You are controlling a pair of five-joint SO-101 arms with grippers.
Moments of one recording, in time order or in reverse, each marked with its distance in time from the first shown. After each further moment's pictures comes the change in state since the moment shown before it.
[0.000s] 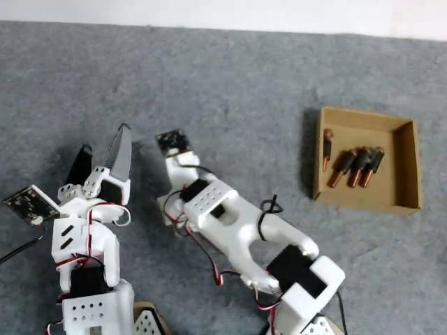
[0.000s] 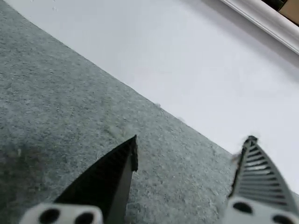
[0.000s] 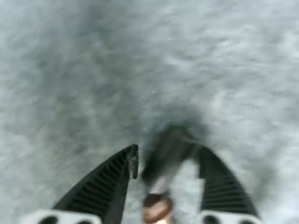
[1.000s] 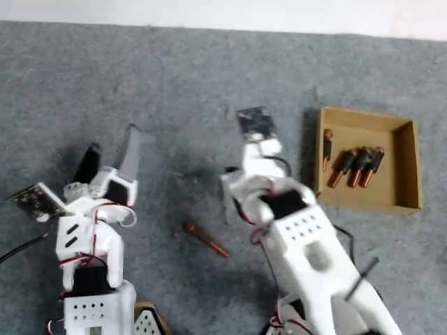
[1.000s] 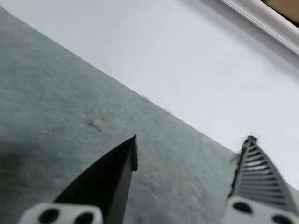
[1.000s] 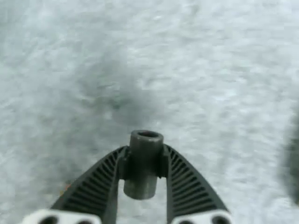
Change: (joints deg) left arm 6.9 0.0 0.0 0.4 -0.1; right arm 22.2 -49.9 27.5 1.2 13.5
